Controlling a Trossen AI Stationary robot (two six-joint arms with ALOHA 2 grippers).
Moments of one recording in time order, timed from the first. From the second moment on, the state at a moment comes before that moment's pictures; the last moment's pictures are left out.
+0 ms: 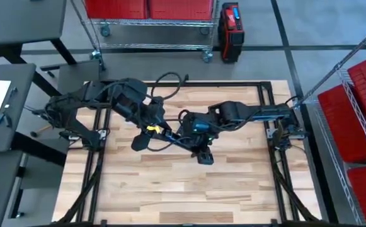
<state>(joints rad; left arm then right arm) -0.07 1.55 2.05 -1.03 0.20 -0.01 0.12 1.88 2.11 -1.25 -0.22 0.11</state>
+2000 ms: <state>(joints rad) -0.02 1.61 2.14 -1.09 0.17 0.02 0.11 1.88 2.11 -1.28 -0.26 0.14</state>
